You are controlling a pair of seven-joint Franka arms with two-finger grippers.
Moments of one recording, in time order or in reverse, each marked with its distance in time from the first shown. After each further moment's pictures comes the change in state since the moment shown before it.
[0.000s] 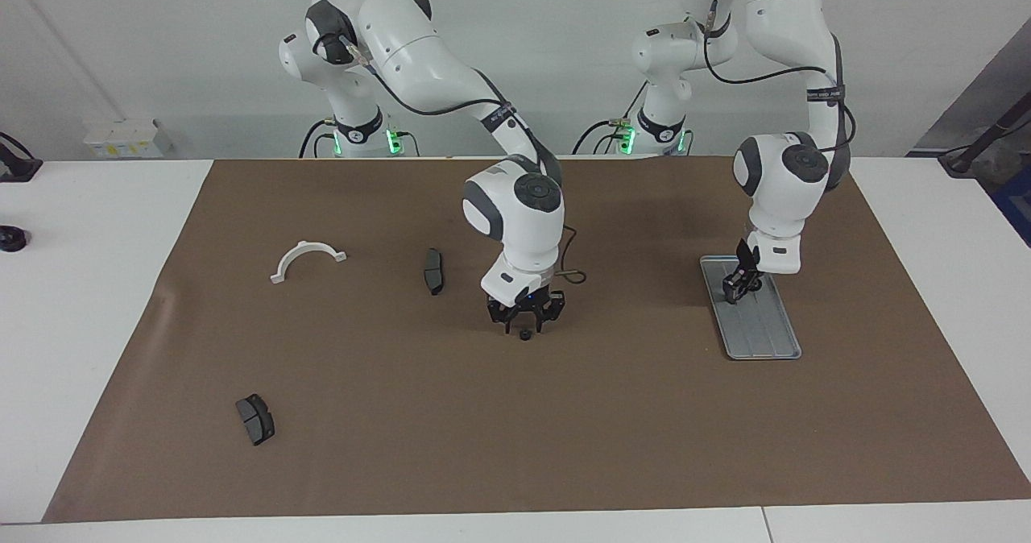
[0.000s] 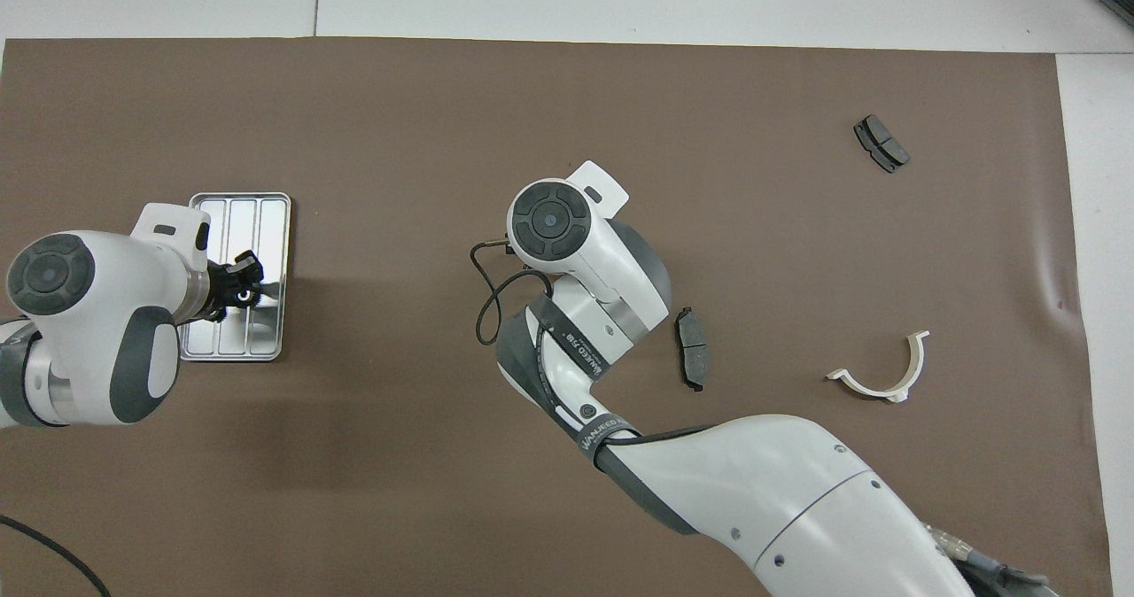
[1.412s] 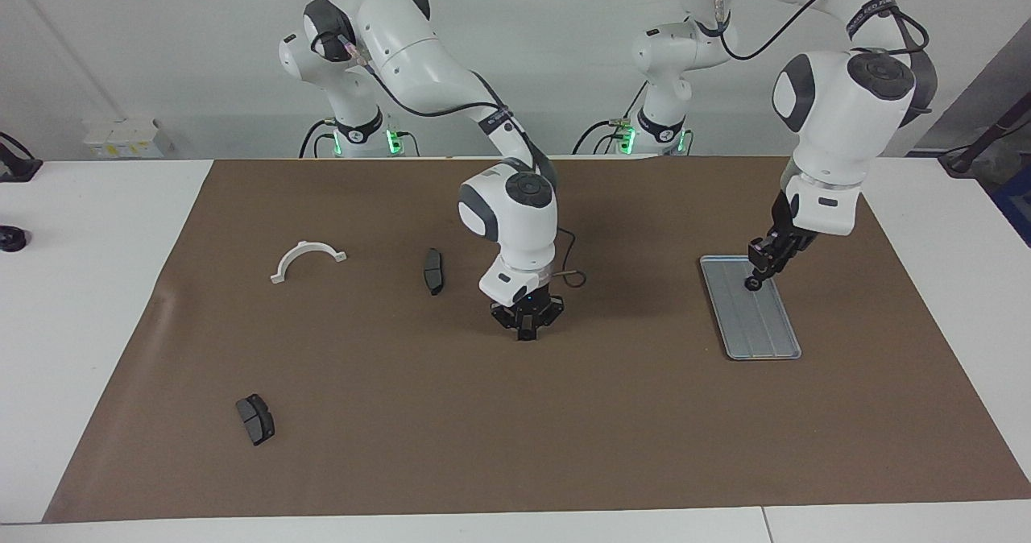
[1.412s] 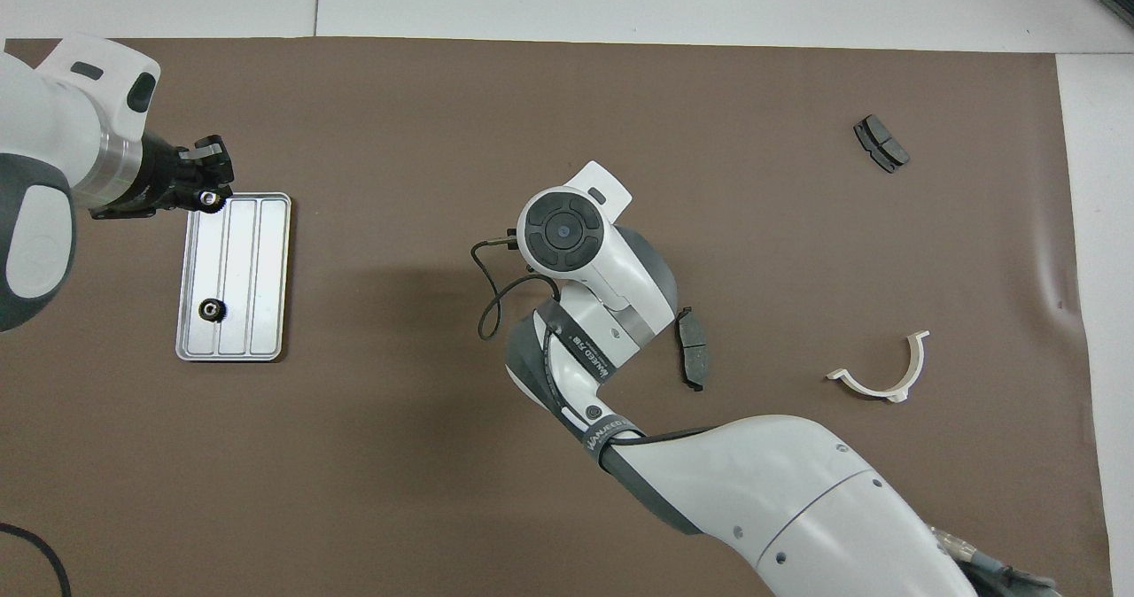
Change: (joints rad) left arm -0.003 -0.023 -0.142 0.566 -0.041 -0.564 0.121; right arm -0.003 -0.010 -0.005 -0.038 0.000 0.097 0.000
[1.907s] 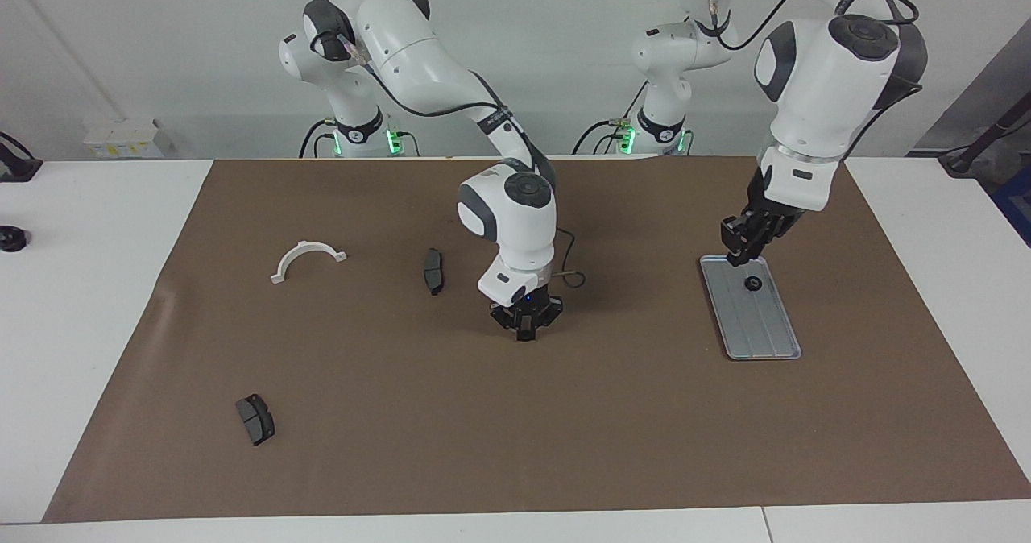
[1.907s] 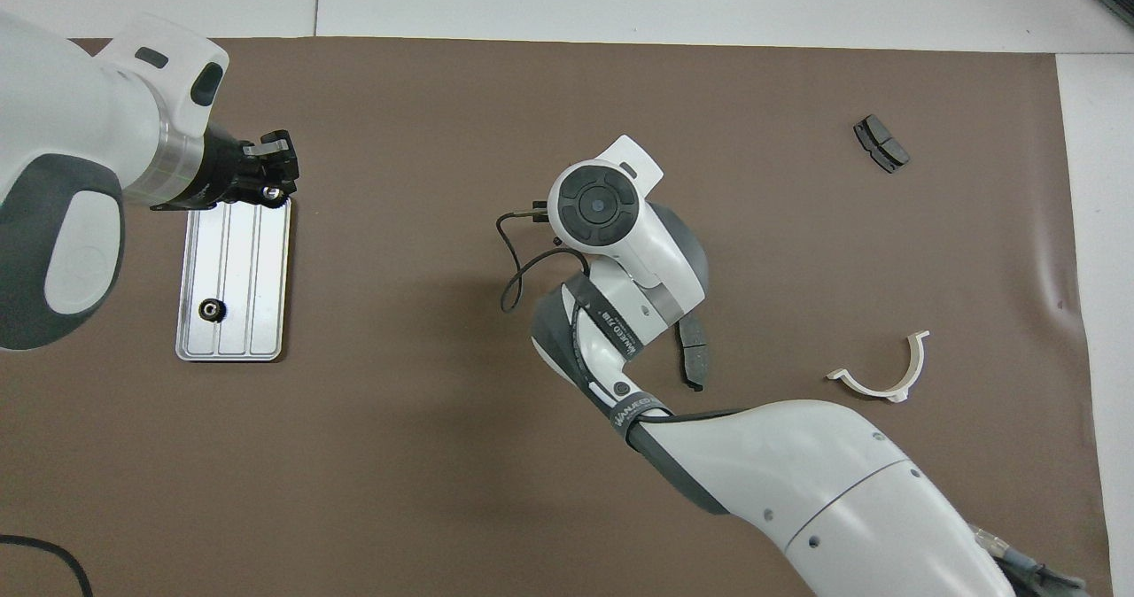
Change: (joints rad) left arm -0.004 -0.004 -0.112 0.044 -0.043 -0.018 -0.005; right arm -0.067 -0.012 -0.019 0.027 -0.026 0.001 -0.013
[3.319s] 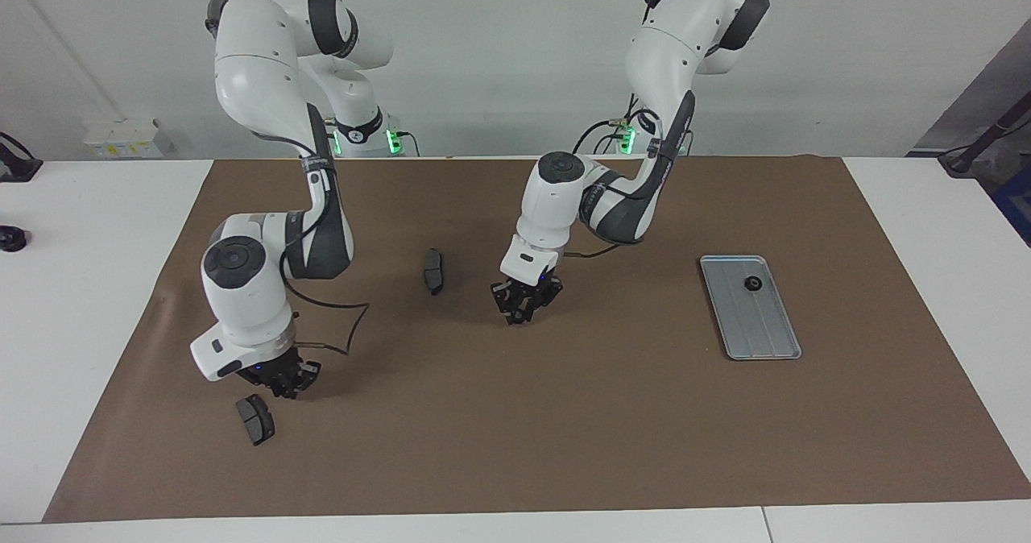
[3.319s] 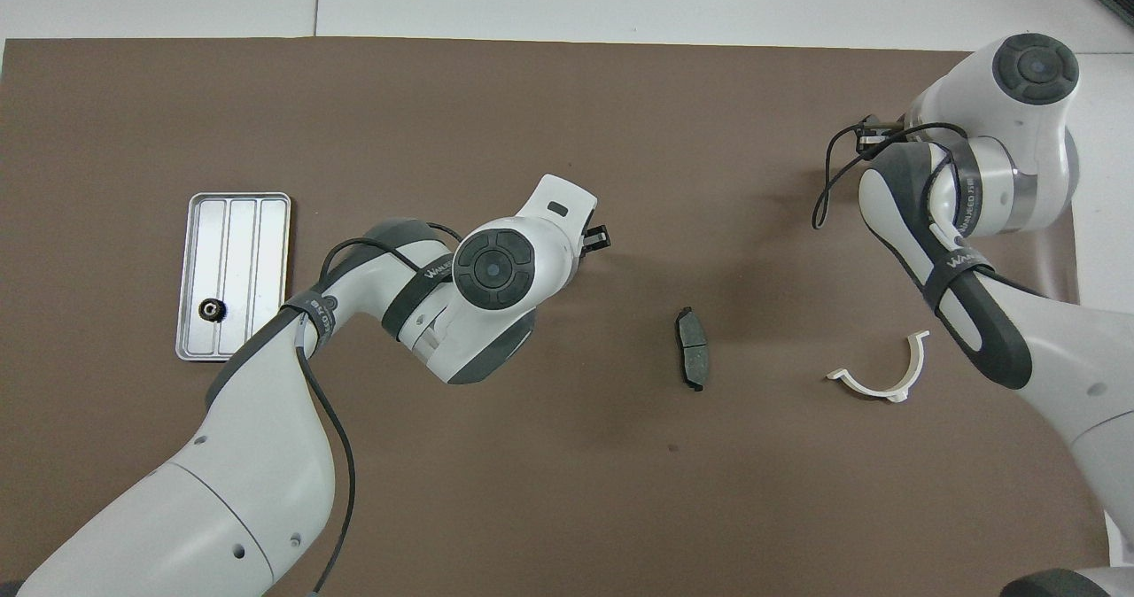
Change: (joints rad) left arm -0.425 0.421 0.008 -0.114 0.276 0.677 -0.563; right arm -0.548 -0.028 0.001 -0.007 -0.002 -0.125 -0.447
